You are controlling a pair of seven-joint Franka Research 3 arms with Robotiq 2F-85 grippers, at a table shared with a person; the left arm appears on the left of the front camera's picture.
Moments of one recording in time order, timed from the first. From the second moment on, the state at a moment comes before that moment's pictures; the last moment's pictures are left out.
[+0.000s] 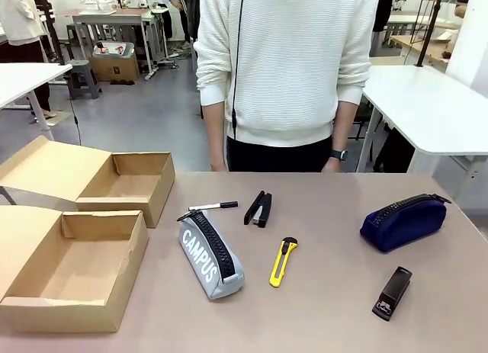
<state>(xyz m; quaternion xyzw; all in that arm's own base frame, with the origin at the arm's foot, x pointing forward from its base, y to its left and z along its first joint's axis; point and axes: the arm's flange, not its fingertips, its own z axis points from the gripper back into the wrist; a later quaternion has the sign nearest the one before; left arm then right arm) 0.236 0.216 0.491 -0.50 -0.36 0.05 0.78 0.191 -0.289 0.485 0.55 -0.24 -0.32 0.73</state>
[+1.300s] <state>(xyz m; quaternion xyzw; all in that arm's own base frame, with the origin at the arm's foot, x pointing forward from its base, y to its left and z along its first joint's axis) 0.233 0.216 0.493 -0.50 -0.35 0.05 0.79 0.309 -0.070 0.541 0.25 -0.19 0.03 0.95</state>
